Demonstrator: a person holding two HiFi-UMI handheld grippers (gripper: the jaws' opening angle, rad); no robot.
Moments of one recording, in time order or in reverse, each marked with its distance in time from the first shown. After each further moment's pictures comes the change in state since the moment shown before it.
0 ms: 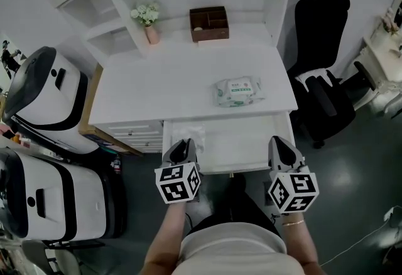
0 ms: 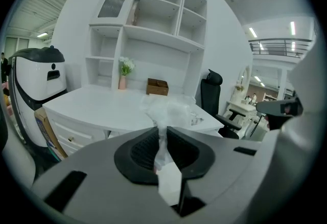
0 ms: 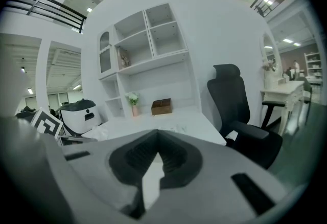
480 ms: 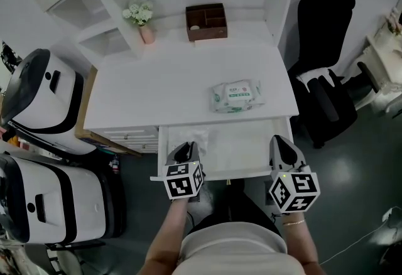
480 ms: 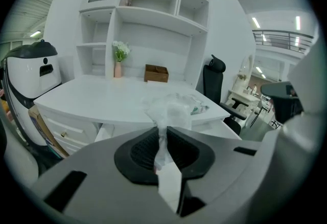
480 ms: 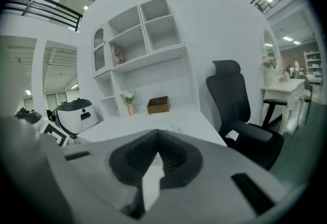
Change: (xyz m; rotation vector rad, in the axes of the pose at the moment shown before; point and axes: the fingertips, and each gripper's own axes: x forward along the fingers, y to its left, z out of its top) left arm 0.058 -0.003 -0.026 0.027 0.139 0.008; right arm 0.038 -0.026 0.007 0.014 0.032 -0.009
